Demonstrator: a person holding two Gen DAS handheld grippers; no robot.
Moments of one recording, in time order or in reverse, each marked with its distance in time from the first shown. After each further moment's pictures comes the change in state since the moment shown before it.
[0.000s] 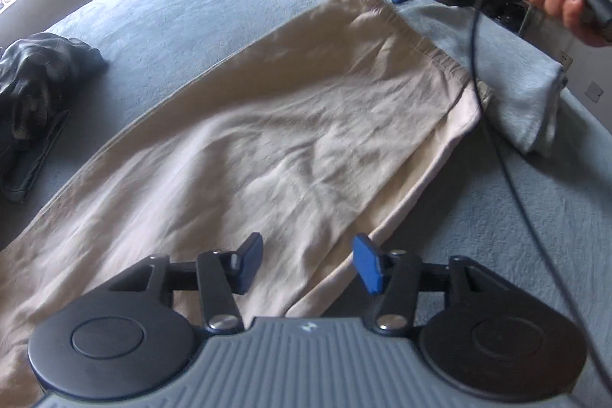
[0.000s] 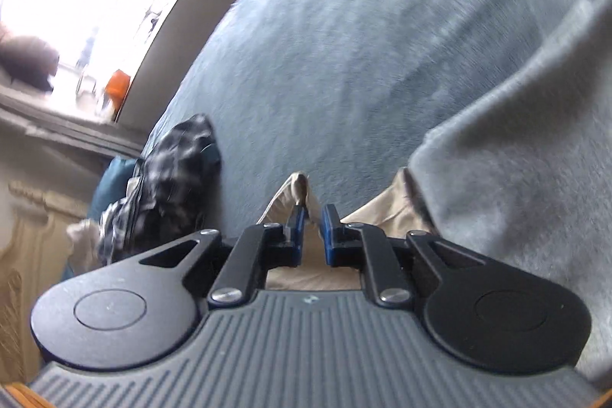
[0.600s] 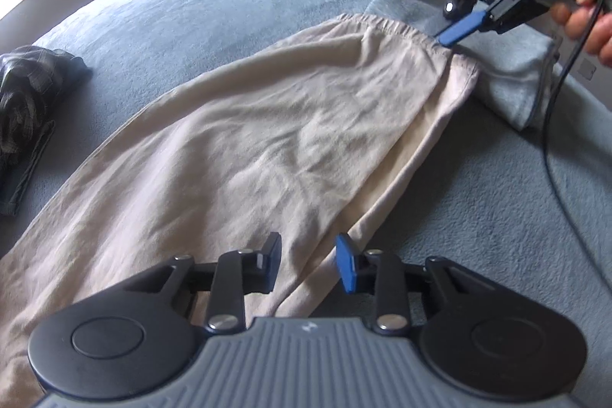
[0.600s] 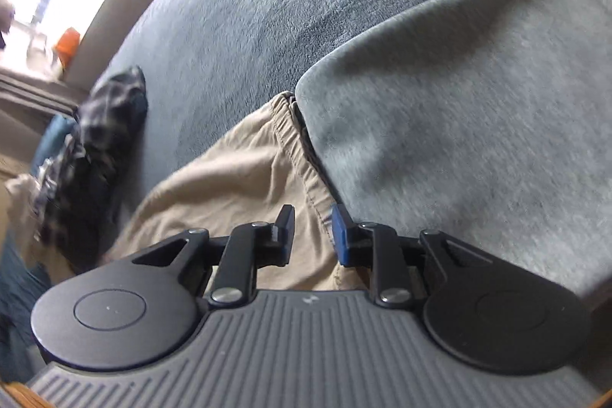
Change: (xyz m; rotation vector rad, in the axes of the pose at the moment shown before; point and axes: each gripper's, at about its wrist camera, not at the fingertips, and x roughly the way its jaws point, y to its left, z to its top) left arm -0.001 -0.010 -0.008 0.054 0.003 -0.010; right arm -0.011 -0.022 -0.039 -0.172 0.076 -0.238
